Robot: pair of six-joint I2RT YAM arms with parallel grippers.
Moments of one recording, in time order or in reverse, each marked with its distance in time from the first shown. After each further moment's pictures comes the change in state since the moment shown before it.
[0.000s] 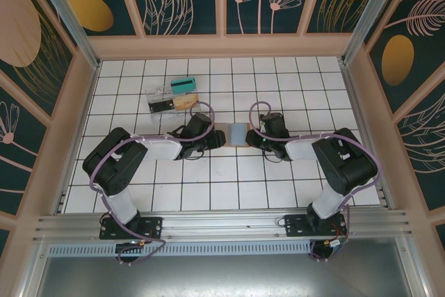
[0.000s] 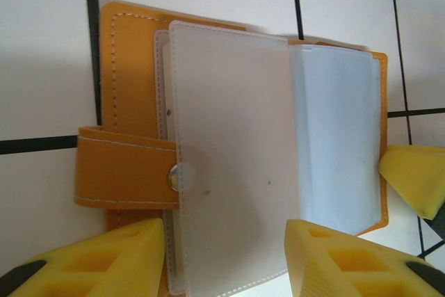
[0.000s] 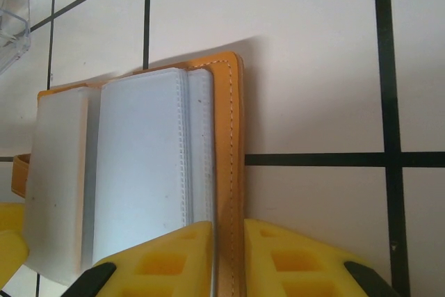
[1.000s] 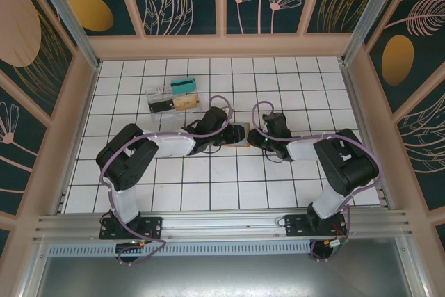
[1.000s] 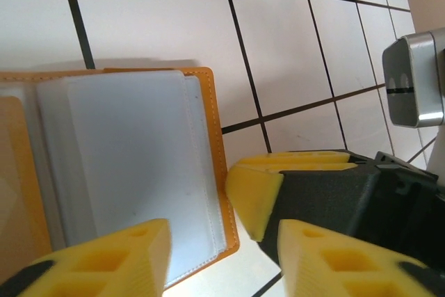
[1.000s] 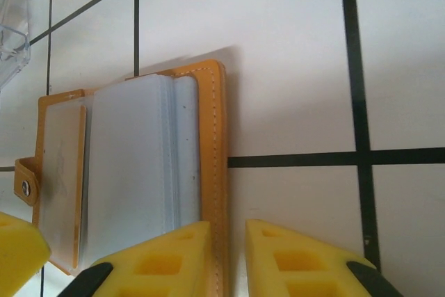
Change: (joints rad) left arm -0.080 0.093 0.175 0.047 0.071 0.015; right arm -0.024 -0.016 -0.020 0.013 -0.008 0.025
